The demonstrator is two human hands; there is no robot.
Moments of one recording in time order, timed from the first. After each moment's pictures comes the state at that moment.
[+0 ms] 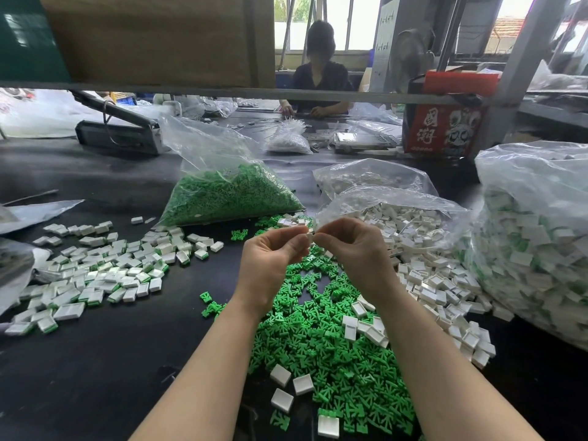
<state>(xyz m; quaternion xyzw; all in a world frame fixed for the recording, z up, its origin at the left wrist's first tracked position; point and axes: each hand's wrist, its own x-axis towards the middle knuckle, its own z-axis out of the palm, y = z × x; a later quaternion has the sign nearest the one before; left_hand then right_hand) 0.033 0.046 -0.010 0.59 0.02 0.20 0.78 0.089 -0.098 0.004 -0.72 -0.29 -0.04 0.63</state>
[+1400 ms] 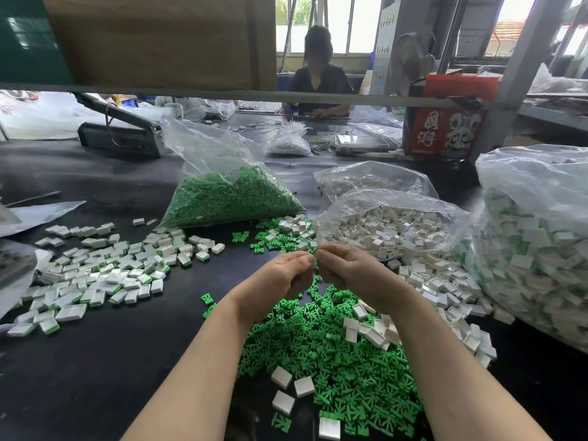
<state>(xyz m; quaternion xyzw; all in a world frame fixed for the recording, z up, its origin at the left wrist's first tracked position) 0.024 0.053 -0.012 0.73 -0.09 -0.03 0.68 0.080 -0.107 0.010 -0.74 -0.34 0.21 0.55</state>
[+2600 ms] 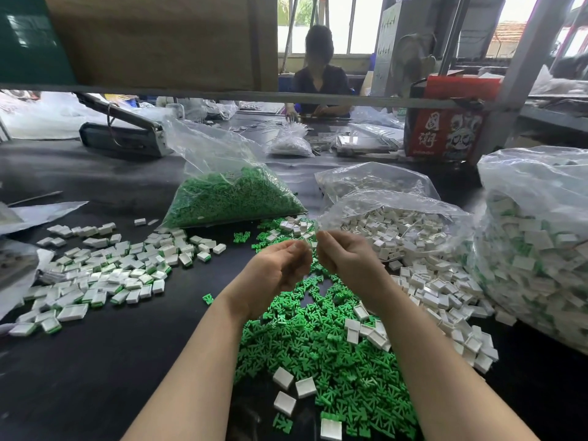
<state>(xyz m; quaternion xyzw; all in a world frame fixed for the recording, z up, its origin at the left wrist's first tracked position) 0.023 0.059 -0.003 0.65 -0.02 0.00 0.76 0.083 -0.092 0.005 -0.72 -0.31 0.07 0.62</state>
